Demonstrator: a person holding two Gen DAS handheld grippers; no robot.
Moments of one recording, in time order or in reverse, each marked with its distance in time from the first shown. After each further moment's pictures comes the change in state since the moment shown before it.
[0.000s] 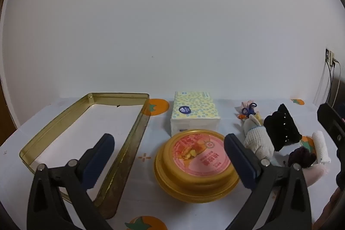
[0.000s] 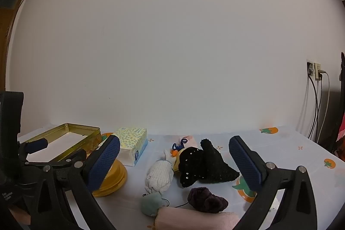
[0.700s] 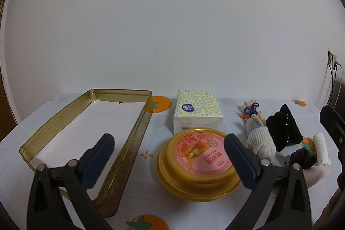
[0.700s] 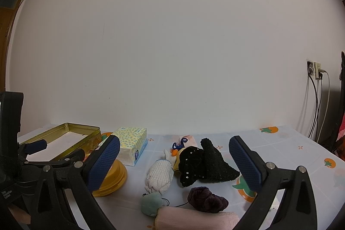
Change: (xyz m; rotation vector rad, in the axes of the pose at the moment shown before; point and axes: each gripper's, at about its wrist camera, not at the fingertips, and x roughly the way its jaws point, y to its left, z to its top) left arm -0.001 -0.001 -0.003 -0.015 0.009 0.017; right arm -0.001 0.001 0.000 0.000 -0.002 -0.005
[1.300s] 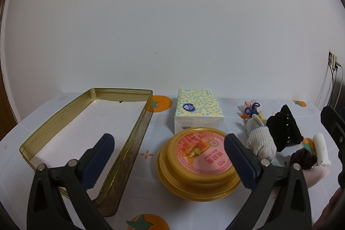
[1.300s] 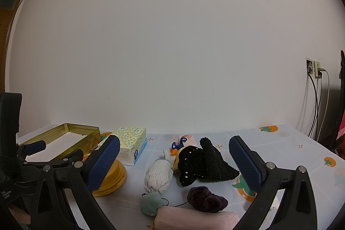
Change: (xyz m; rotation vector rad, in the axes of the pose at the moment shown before) left arm 0.001 0.001 0.001 0.000 0.002 -0.004; right arm 0.002 0.001 -0.002 0.007 0.004 -0.002
